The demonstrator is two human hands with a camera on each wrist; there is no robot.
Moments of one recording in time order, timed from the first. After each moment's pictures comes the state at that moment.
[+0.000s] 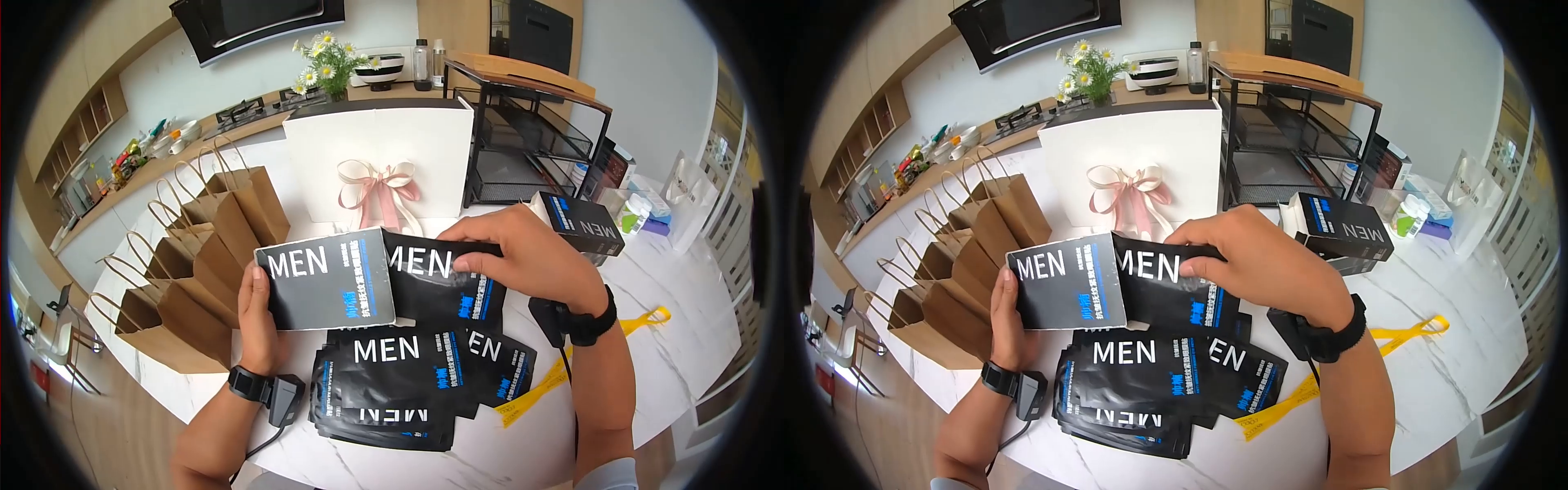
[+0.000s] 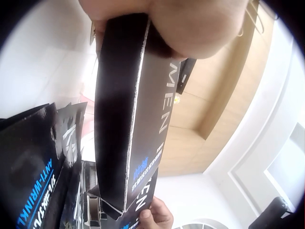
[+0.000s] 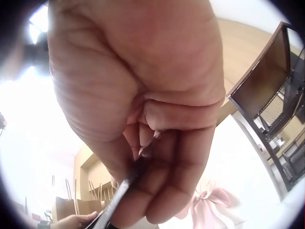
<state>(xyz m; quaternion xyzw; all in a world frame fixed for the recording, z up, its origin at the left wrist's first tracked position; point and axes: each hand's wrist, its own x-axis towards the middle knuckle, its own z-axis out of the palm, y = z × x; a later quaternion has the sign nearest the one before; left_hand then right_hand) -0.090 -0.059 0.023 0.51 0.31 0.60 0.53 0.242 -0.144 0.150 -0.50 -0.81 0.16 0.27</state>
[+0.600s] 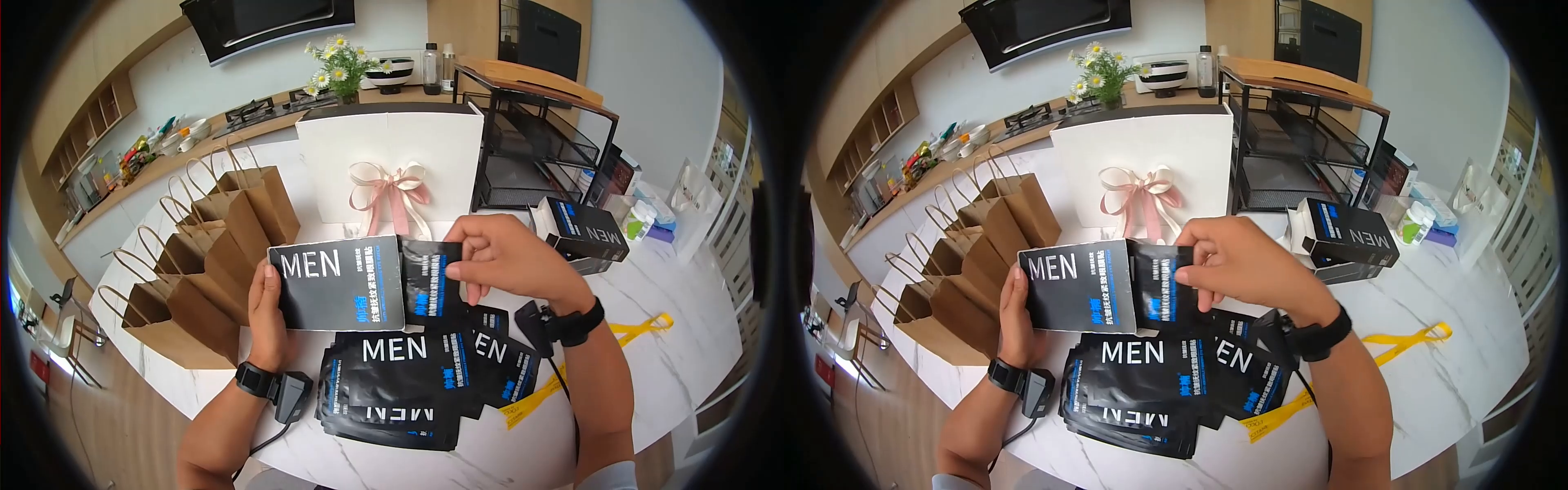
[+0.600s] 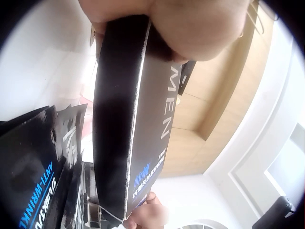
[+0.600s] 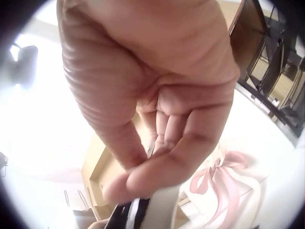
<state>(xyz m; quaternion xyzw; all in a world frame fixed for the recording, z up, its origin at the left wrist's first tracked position) -0.092 -0.056 0.019 0.53 0.31 0.60 0.51 0.235 -0.130 0.130 -0.47 -0.68 0.42 0.37</state>
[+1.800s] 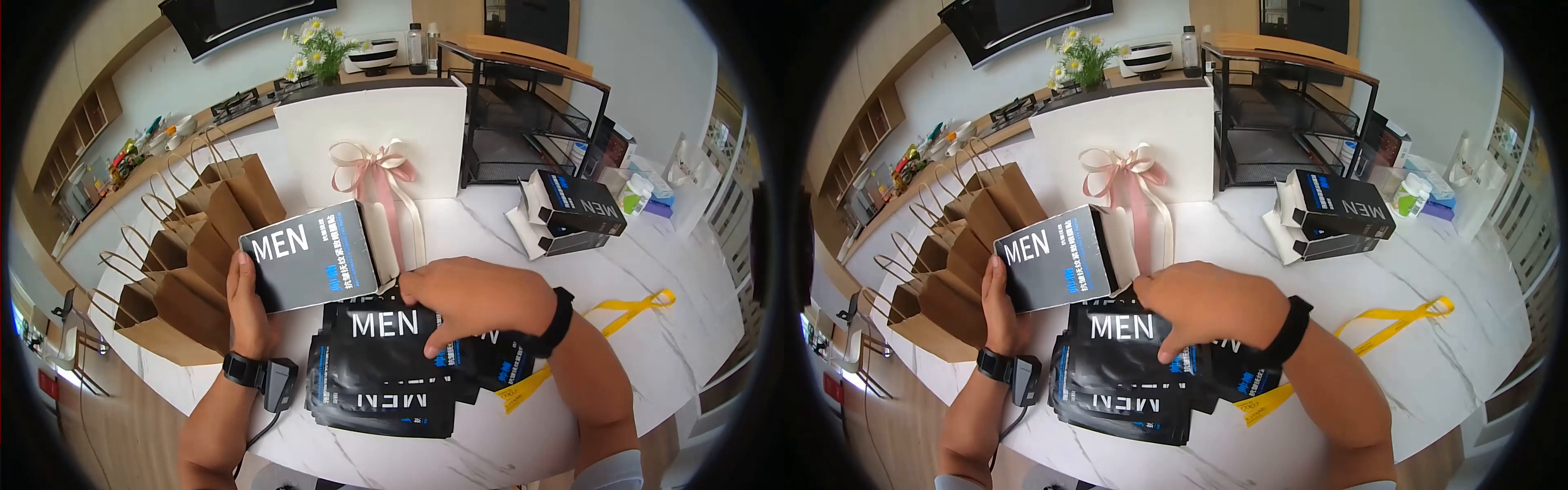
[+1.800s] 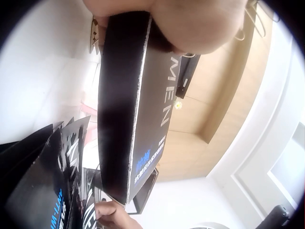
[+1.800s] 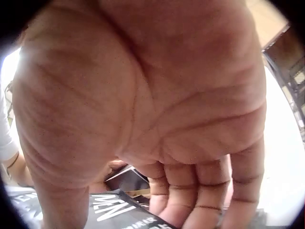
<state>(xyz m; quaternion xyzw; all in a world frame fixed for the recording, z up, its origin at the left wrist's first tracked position) -0.099 -0.052 0.018 0.48 0.32 0.63 0.52 0.206 -0.139 0.097 -0.46 -0.86 0.21 0.05</state>
